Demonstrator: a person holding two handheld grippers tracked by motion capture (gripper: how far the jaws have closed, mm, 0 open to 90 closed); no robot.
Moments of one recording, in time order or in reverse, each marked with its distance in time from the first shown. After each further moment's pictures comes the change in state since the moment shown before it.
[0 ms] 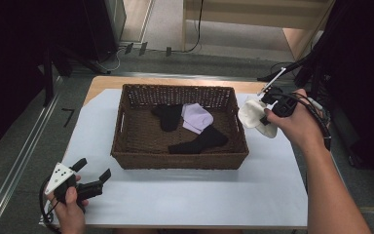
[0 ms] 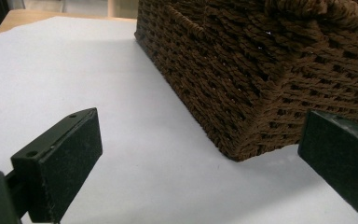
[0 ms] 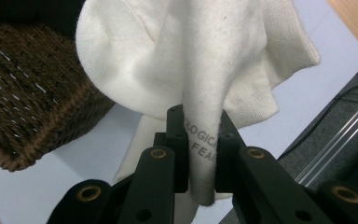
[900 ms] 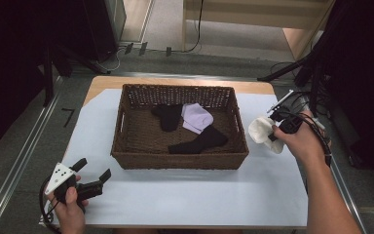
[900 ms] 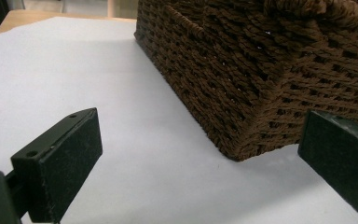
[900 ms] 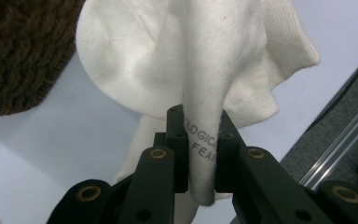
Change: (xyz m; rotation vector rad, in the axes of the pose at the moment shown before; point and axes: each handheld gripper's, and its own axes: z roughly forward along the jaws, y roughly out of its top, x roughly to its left) left arm 0.000 0.000 0.000 -0.002 -0.001 0.003; right arm -0.024 -0.051 0.062 0.071 0.035 0.118
